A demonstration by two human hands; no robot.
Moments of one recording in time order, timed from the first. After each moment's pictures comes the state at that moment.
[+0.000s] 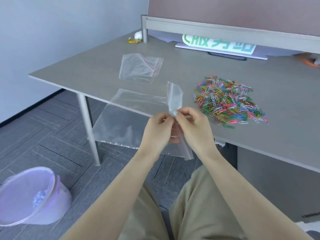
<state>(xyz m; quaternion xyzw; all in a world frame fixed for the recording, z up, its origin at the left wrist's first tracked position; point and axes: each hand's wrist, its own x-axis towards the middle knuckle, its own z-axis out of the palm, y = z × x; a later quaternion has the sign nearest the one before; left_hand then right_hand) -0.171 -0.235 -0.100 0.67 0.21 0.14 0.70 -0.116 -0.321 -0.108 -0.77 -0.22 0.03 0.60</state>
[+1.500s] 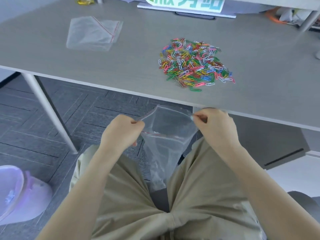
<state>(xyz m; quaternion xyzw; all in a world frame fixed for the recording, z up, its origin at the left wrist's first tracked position) -0.185 -0.242 -0.152 0.89 0.27 -0.02 0.38 -0.112 -0.448 -0.156 -0.96 -0.13 -0.03 0.25</state>
